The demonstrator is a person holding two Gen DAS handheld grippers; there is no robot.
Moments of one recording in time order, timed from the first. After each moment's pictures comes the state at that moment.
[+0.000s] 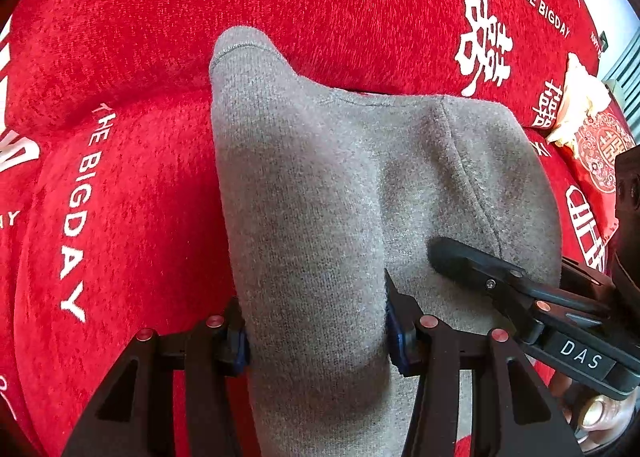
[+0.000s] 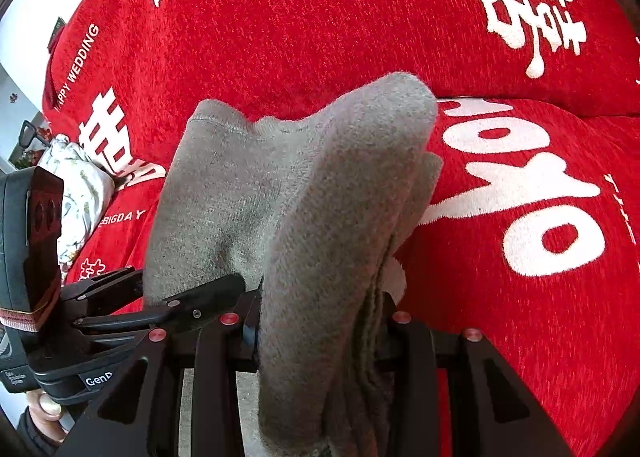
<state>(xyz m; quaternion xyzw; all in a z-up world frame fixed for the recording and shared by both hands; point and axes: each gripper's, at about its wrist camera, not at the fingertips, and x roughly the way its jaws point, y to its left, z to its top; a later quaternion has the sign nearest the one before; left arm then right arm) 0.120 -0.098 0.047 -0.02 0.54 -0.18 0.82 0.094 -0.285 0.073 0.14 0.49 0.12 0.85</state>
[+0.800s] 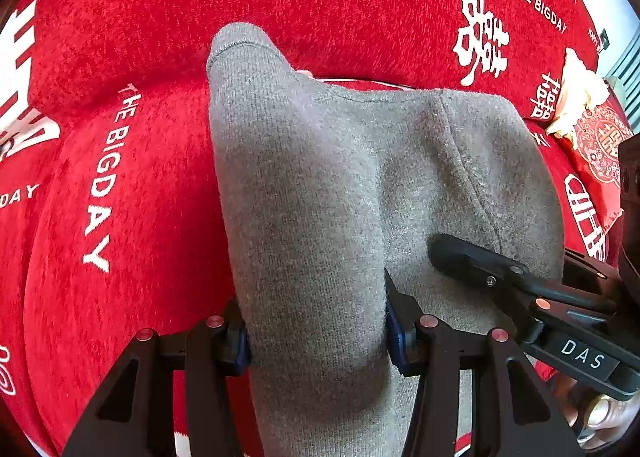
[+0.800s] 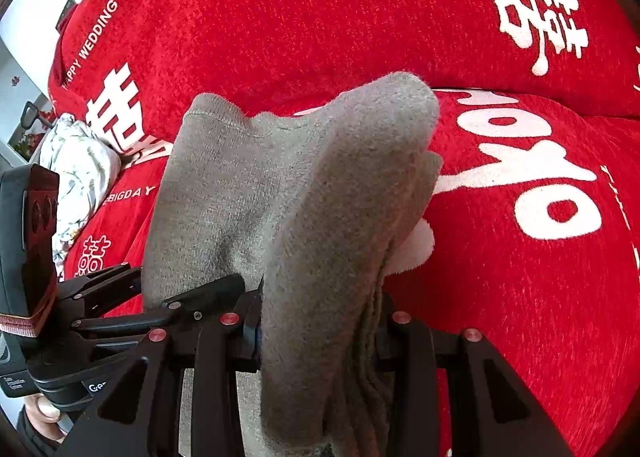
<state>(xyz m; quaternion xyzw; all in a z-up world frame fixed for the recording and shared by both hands) 0.080 -0.074 0.051 -0.02 0.54 -0.18 0.82 0.064 -0.259 0.080 0.12 0.50 0.13 0.85</state>
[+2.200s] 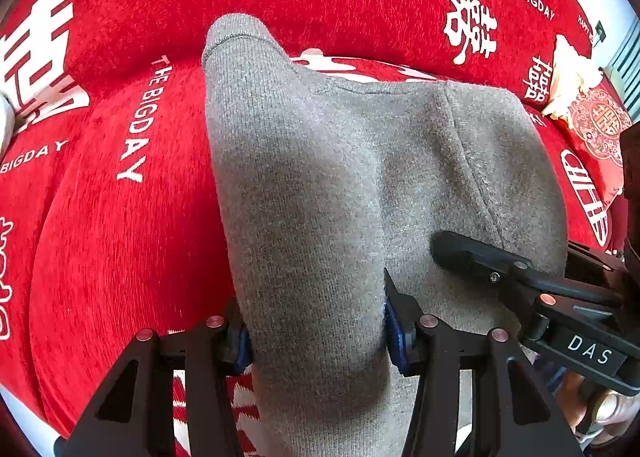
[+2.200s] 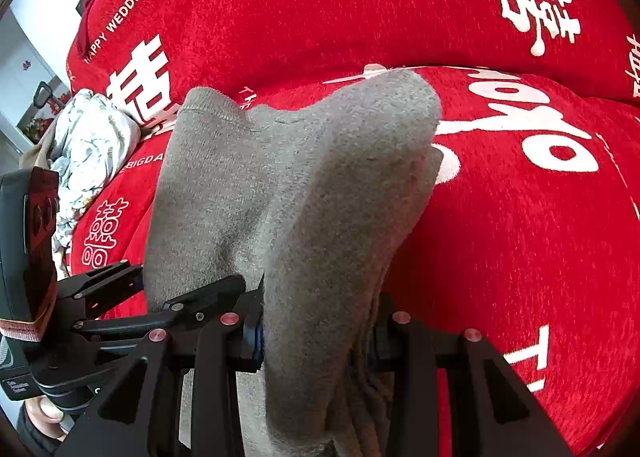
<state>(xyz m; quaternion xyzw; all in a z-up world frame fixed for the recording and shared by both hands) 0.000 -0.049 0.049 -0.01 0.53 -0.16 0.83 -0.009 -0.231 0.077 0.11 0.50 0.14 0.85</state>
